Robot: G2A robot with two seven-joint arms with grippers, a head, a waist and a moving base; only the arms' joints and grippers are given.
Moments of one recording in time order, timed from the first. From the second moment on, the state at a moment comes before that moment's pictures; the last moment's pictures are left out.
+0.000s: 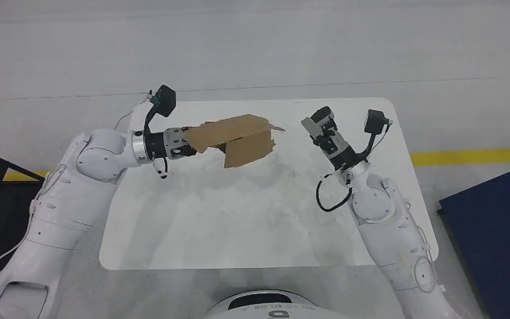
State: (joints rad) left arm 1.01 -0.86 -1.09 -1.49 0.08 -0.90 -0.70; right arm -1.43 -1.25 1.34 -1.66 -0.43 -0.58 0.04
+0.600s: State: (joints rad) left arm 1.06 -0.87 -1.10 -1.57 0.34 -1.01 -0.56; right arm -1.47 -1.22 1.44 -1.70 -0.59 -0.58 0.29
